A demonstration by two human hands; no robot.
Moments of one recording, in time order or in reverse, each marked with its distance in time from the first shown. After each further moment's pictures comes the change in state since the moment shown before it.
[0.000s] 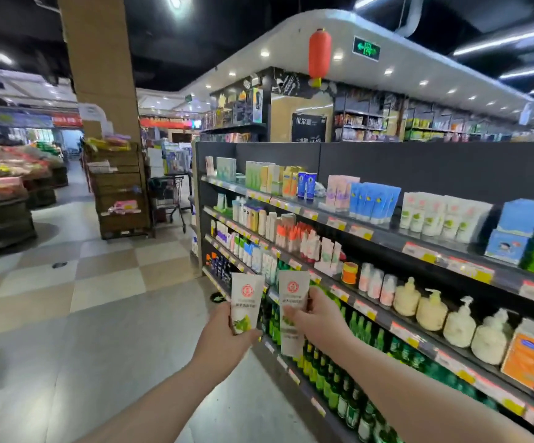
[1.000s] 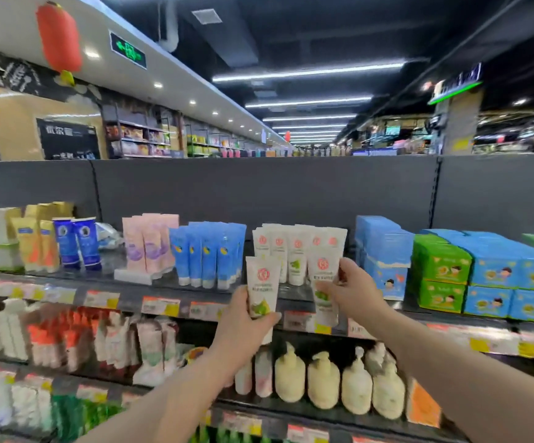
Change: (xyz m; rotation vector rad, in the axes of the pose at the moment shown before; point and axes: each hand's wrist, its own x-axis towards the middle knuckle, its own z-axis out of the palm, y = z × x) left_hand 0.390 0.129 0.341 -0.174 -0.697 0.499; right_hand 0.288 0.083 -0.293 -0.255 0.869 0.191
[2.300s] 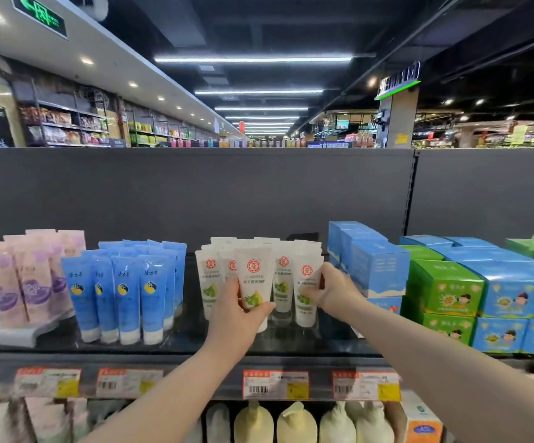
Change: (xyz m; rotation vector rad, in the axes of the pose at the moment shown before) left_hand 0.151 -0.022 0.080 -0.216 -0.086 0.127; right_hand 0.154 0.066 -0.004 -0.314 0.035 0.171
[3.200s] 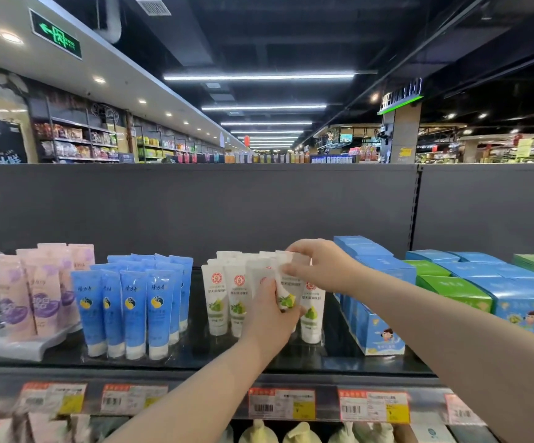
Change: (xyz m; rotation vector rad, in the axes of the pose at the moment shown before) left_hand 0.020 0.021 0.033 0.106 -0.107 -0.034; right_hand -0.003 -0.066 -0.041 -0.102 -0.112 -0.420
